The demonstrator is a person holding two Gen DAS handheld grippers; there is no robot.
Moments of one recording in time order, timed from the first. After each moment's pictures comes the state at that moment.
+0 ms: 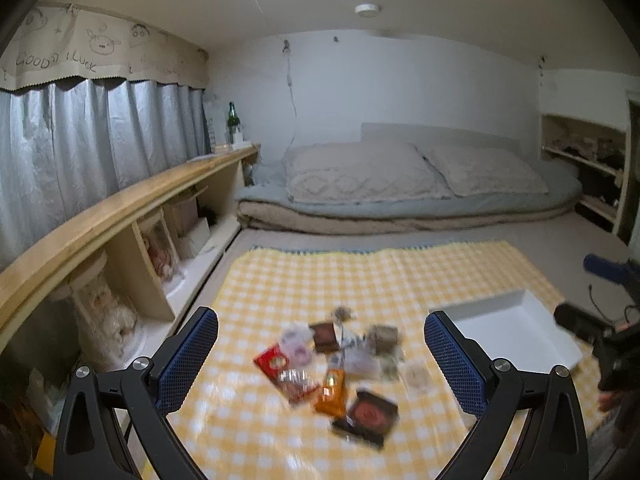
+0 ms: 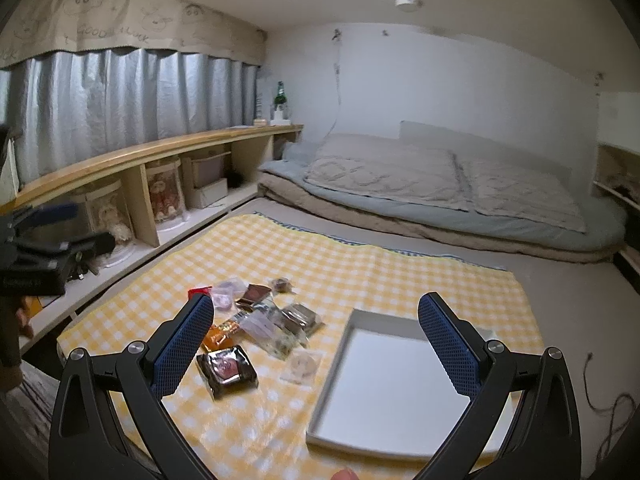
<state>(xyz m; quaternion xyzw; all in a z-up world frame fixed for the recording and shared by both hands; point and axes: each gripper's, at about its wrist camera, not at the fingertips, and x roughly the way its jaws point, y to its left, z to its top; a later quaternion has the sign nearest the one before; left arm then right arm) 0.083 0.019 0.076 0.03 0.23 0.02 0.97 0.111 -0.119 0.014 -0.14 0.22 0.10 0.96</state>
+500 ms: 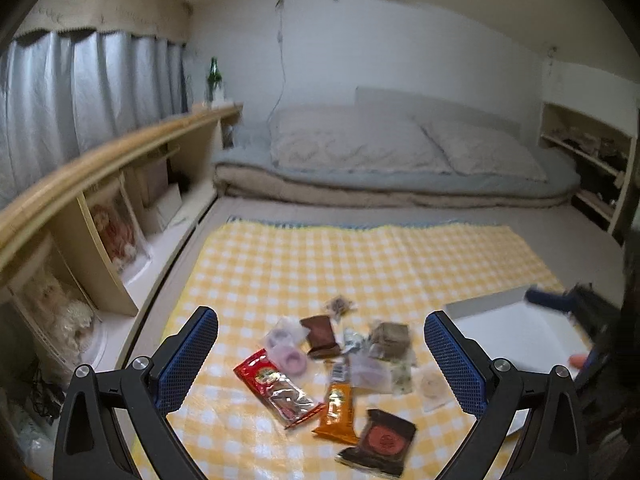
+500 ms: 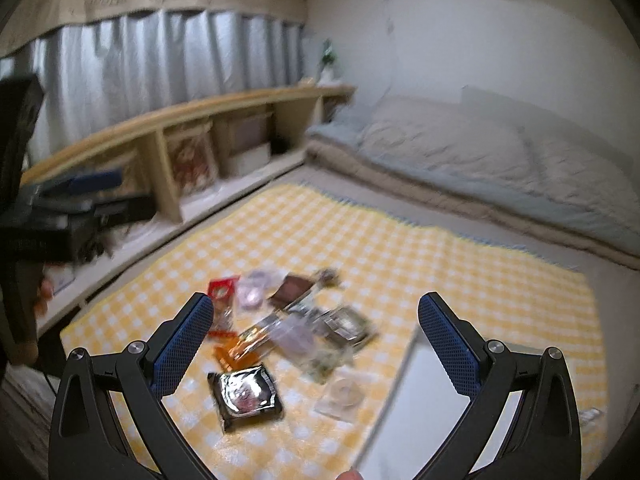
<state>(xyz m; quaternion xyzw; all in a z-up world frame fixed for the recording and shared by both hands) 0.240 0.077 0.016 0.00 0.31 -0.01 0.95 0.230 -0.079 -0.058 -0.14 0.30 0.20 0.92</state>
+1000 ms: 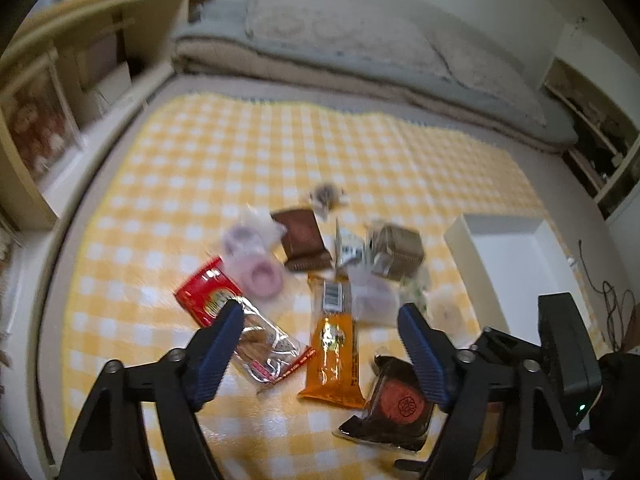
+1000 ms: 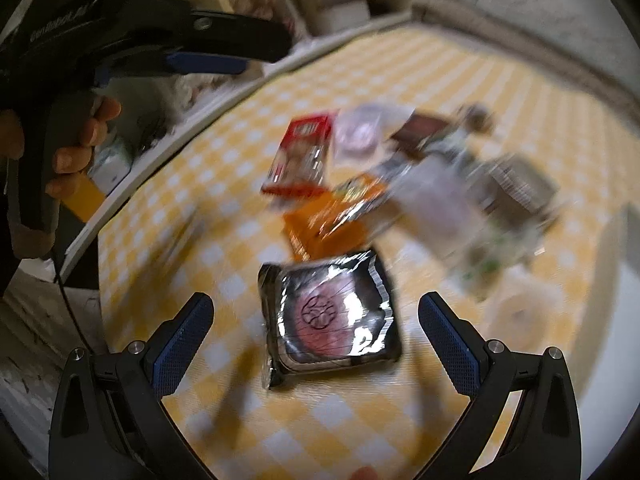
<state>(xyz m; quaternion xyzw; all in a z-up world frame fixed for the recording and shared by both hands) 0.386 0.111 -0.093 -0.06 0.49 -0.09 0.87 0.270 -0.049 -0.229 -0.11 0.50 0.36 0.78</state>
